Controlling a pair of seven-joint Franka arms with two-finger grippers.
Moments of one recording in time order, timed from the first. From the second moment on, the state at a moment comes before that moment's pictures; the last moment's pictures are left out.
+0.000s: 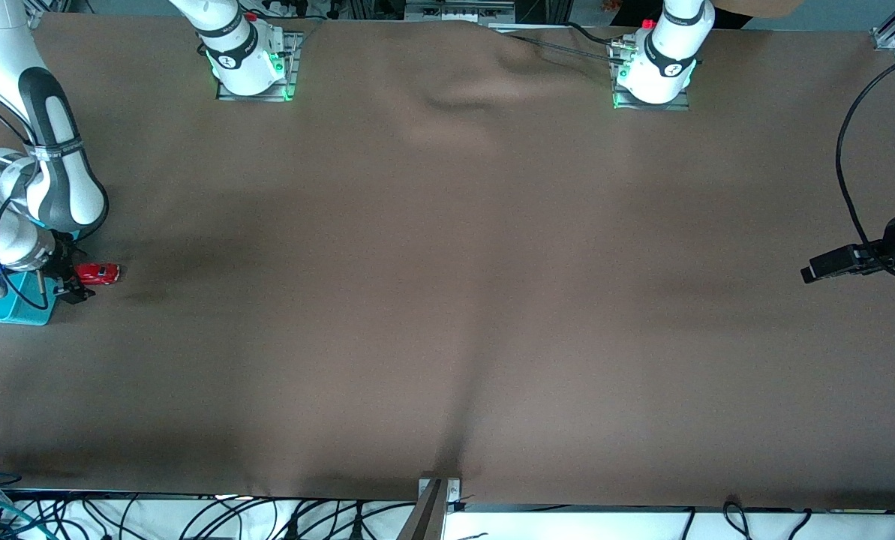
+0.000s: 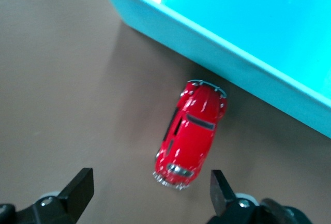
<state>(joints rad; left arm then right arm) 0.07 0.33 0.03 -1.30 -0.09 1.61 -0.07 -0.15 0.51 -0.25 -1.98 -0.05 2.54 0.86</state>
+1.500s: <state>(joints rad) 0.07 0.33 0.03 -1.30 -0.09 1.61 -0.07 -0.19 0.53 -0.19 -1.99 -0.03 2.54 0.86</state>
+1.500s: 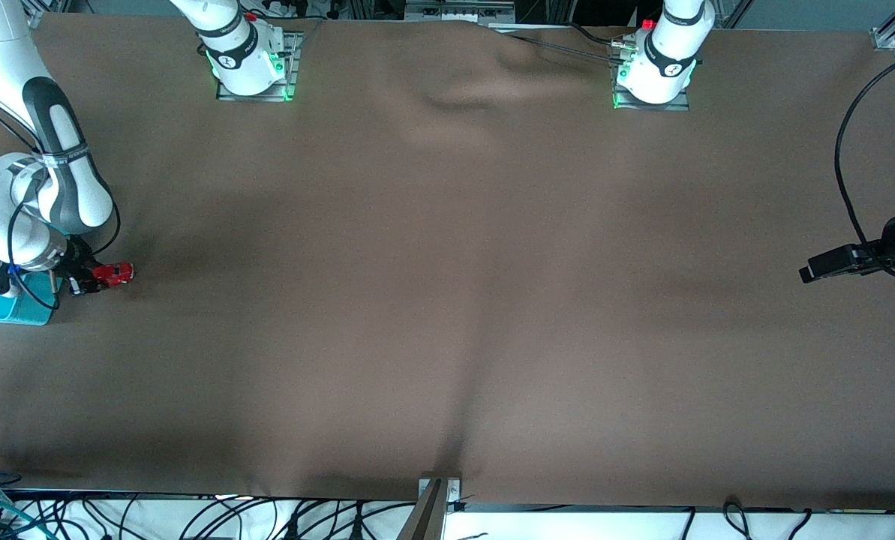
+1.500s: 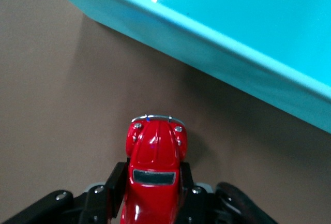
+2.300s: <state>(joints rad) 0.07 0.33 0.03 -1.30 -0.09 1.61 -0.07 -0.14 0.39 -0.15 -1.95 -0.16 2.21 0.50</state>
